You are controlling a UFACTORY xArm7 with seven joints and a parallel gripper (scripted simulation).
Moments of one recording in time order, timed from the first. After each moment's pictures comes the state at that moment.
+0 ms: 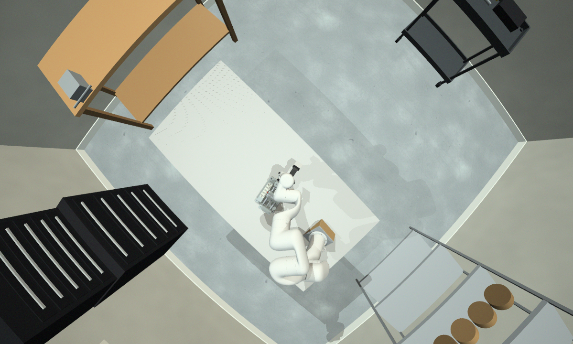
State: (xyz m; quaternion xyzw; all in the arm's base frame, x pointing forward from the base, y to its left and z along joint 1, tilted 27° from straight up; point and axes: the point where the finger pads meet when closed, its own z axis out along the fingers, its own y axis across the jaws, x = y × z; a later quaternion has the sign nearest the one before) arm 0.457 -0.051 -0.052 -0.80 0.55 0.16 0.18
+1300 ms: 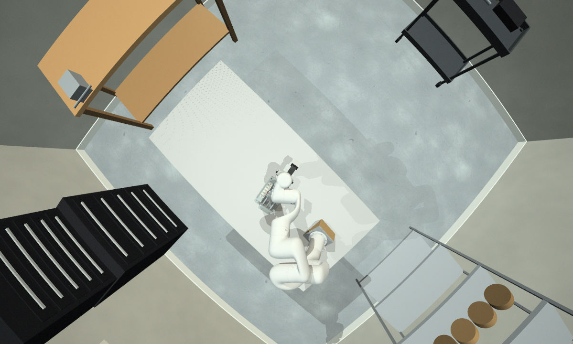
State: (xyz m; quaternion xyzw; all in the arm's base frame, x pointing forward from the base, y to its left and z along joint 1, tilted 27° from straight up) arm 0.475 -0.073 0.003 -0.80 0.55 0.16 0.18
